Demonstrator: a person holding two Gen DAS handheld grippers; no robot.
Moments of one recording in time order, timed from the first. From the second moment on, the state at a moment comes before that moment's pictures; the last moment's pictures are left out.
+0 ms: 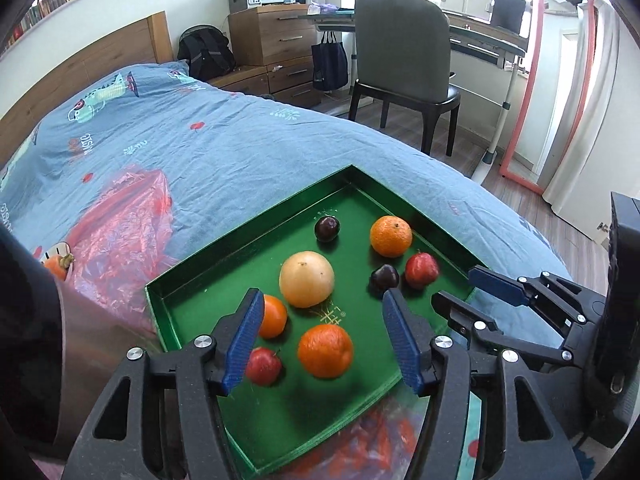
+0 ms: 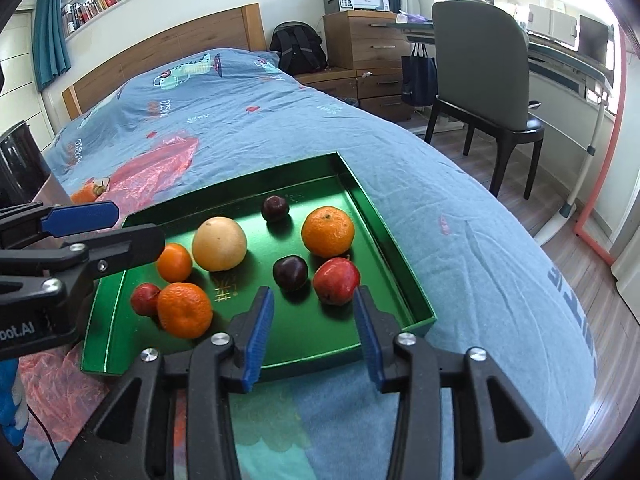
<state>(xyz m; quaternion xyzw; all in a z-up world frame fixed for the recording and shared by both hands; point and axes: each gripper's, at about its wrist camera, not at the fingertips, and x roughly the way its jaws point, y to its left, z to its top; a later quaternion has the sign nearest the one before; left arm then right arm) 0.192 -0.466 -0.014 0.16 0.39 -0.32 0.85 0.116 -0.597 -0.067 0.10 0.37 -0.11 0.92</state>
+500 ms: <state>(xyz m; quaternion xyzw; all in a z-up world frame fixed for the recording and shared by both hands) 0.104 -0.363 0.019 0.13 0.39 -0.29 0.86 0.039 -0.521 -0.016 0.09 0.37 -0.08 0.92</state>
